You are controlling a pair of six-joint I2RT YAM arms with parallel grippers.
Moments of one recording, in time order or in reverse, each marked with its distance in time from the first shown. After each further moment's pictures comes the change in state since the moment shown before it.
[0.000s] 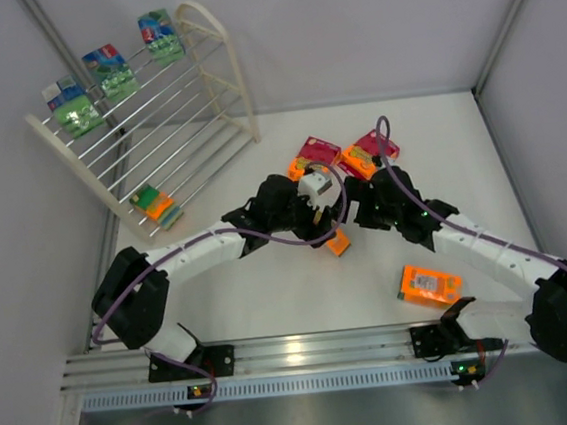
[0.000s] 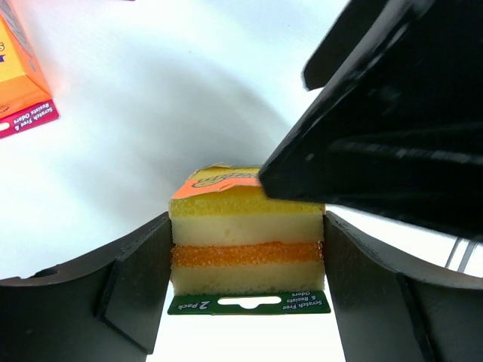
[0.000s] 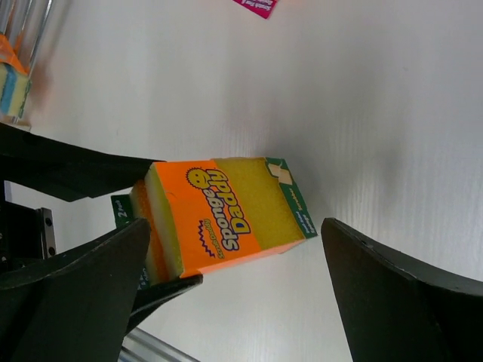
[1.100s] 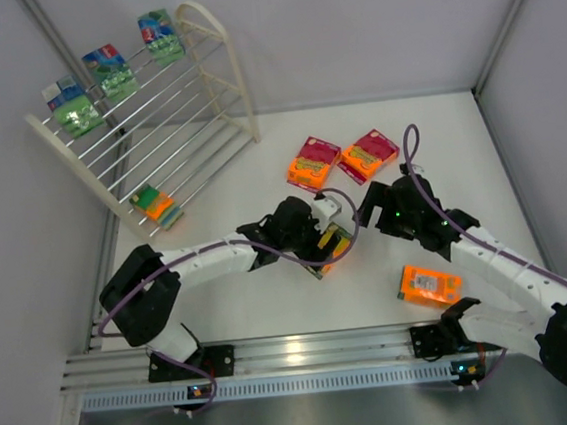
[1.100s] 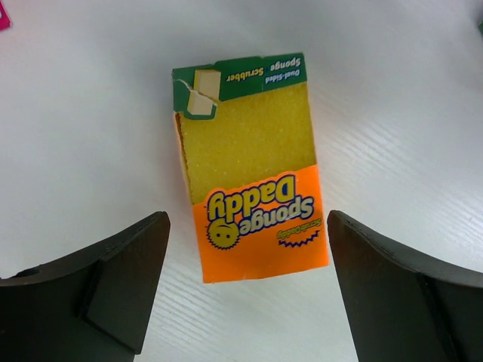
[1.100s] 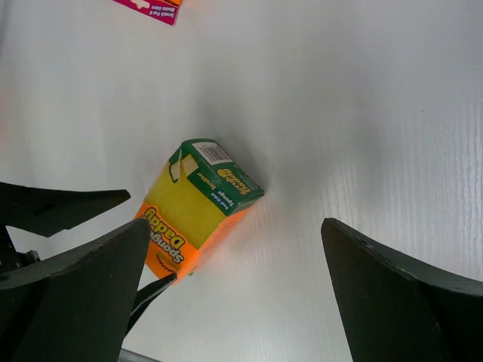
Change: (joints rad) left arm -0.109 0.038 -0.050 -0.080 -0.194 0.055; right arm -0.103 -0.153 -0.092 -0.138 0.076 0.027
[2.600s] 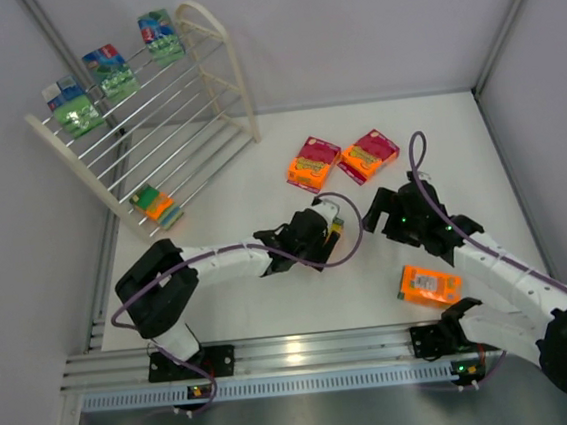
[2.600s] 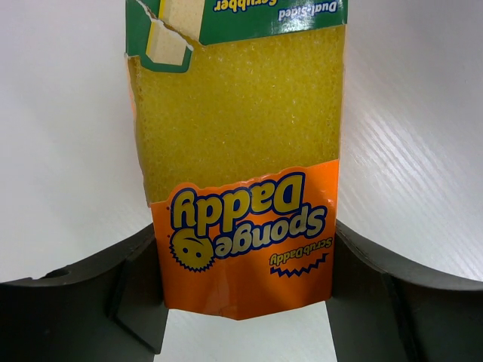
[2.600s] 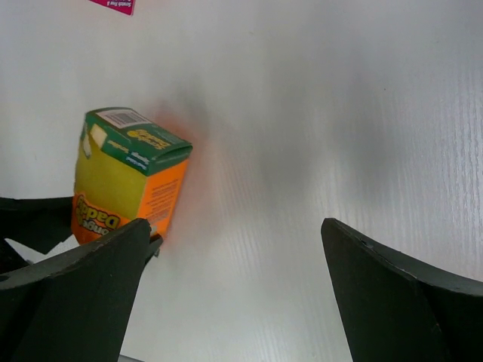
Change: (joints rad) left arm -0.088 0.097 0.005 -0.039 -0.302 -0.217; right arm -0.046 -0.036 -0.066 -0.011 -0.012 -0.001
